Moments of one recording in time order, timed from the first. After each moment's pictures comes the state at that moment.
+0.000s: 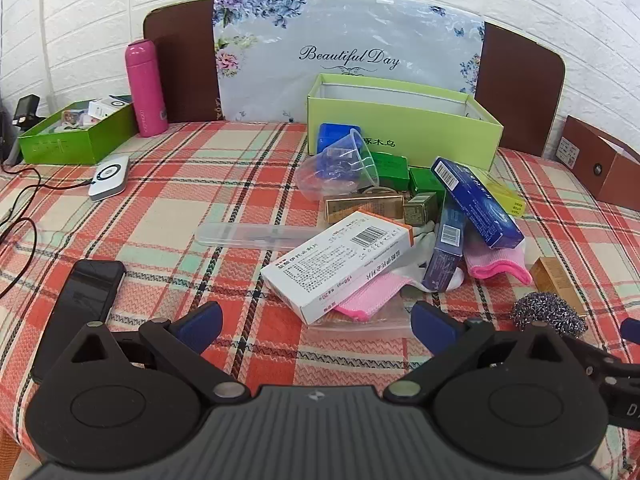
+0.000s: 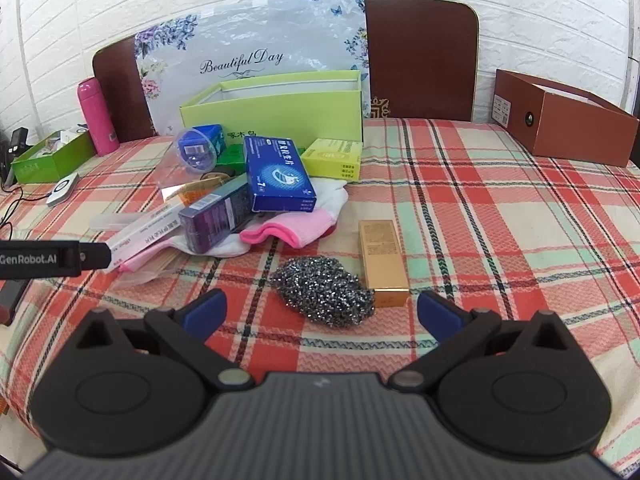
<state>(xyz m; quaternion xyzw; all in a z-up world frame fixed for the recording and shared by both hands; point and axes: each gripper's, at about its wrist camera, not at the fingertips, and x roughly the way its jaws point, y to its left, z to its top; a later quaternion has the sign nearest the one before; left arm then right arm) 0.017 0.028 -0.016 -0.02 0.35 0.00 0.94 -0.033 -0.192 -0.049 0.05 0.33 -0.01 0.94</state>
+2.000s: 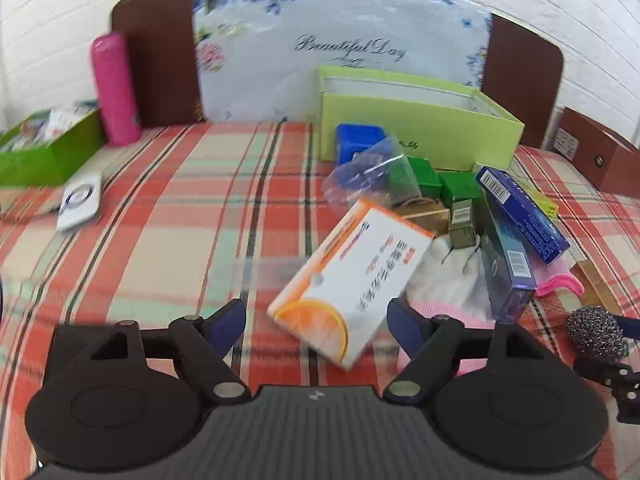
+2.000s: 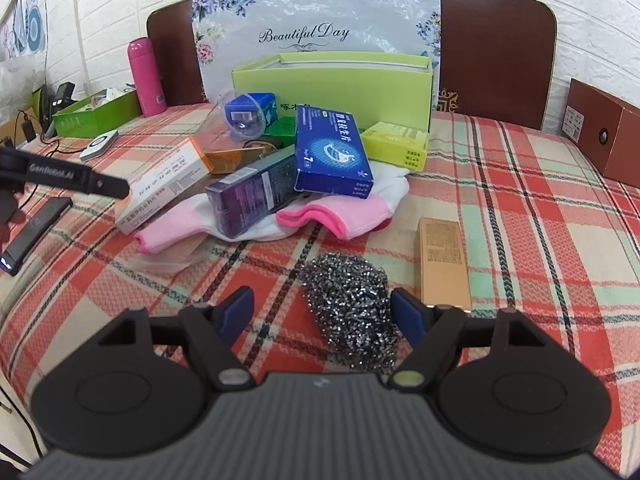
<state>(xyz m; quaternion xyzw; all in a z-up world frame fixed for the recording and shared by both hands) 0.083 0.086 -0.031 0.01 0.34 -0.07 0.94 -0.001 -0.183 -0.092 0.00 0.34 0.08 0.94</state>
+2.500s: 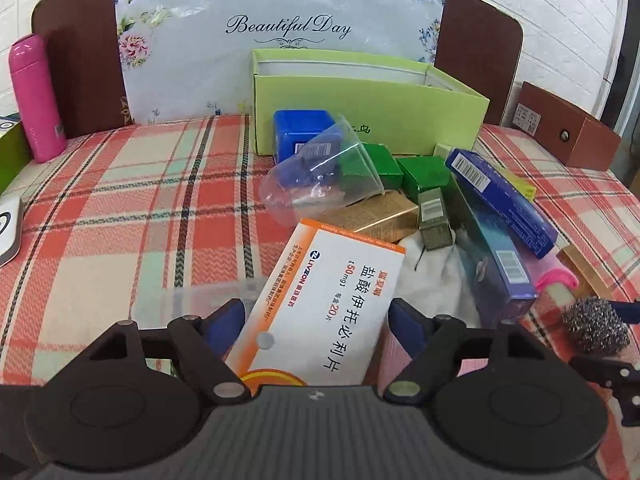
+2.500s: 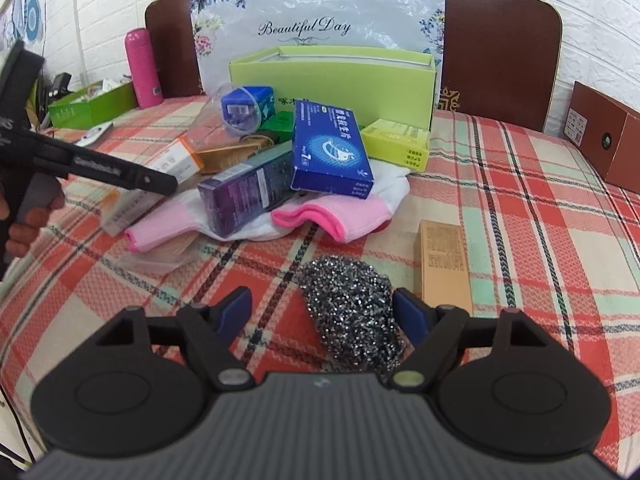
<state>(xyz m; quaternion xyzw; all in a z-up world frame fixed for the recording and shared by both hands) 0.117 0.076 -0.056 0.02 0.36 -0.15 0.92 0.010 -0.180 -0.100 -0.02 0.34 0.07 0.94</state>
